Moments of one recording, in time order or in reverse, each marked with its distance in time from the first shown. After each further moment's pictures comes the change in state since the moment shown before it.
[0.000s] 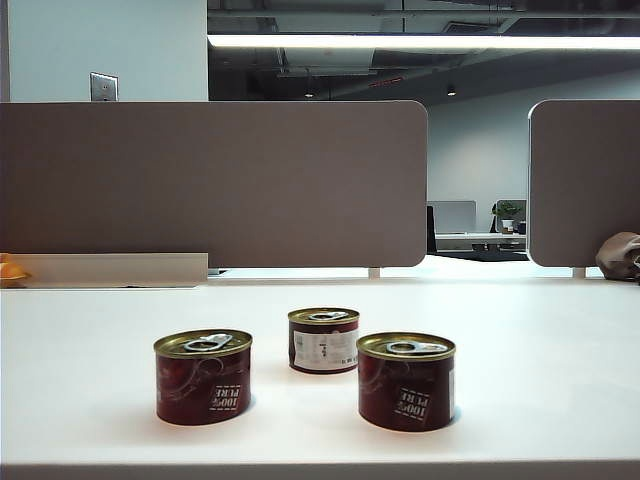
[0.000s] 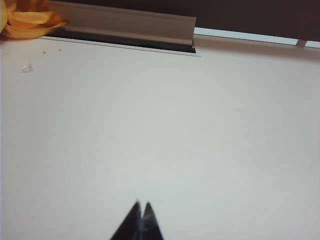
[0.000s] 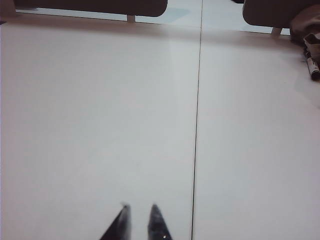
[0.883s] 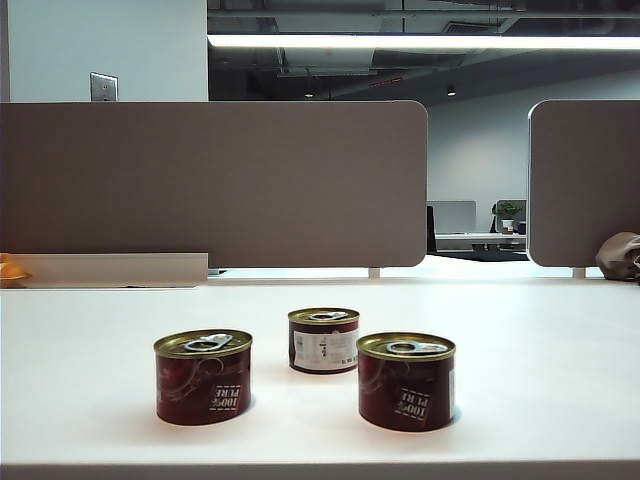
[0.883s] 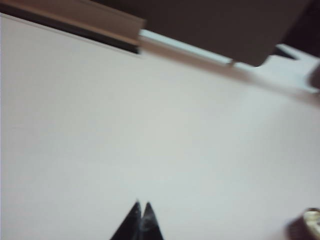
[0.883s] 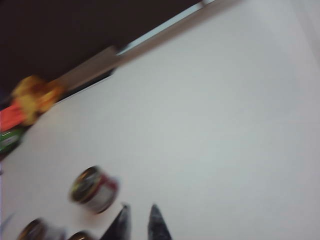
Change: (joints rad) left arm 0.000 0.000 0.022 0.026 0.221 -0.238; right arm 0.000 0.000 -0.002 0.048 -0.316 0.587
